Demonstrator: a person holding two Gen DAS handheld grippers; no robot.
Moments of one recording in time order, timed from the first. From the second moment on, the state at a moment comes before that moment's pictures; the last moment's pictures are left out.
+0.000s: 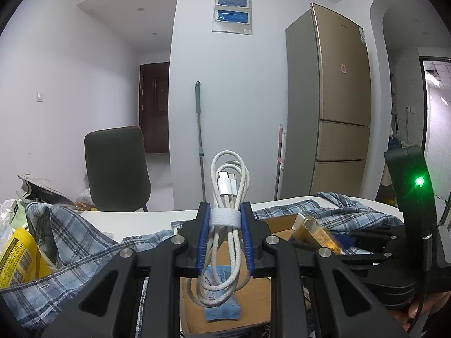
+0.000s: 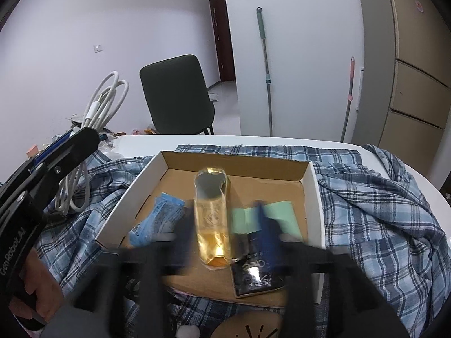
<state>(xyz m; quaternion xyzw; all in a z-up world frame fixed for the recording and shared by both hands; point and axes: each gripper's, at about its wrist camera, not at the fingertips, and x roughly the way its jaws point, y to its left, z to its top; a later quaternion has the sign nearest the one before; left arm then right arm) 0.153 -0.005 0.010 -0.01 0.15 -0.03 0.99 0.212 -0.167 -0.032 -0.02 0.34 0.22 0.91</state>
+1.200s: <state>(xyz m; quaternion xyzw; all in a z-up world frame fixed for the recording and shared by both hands) 0.185 -0.009 -0.017 -0.03 0.24 -0.07 0.97 0.219 -0.189 -0.028 -0.01 0.32 0.16 0.93</state>
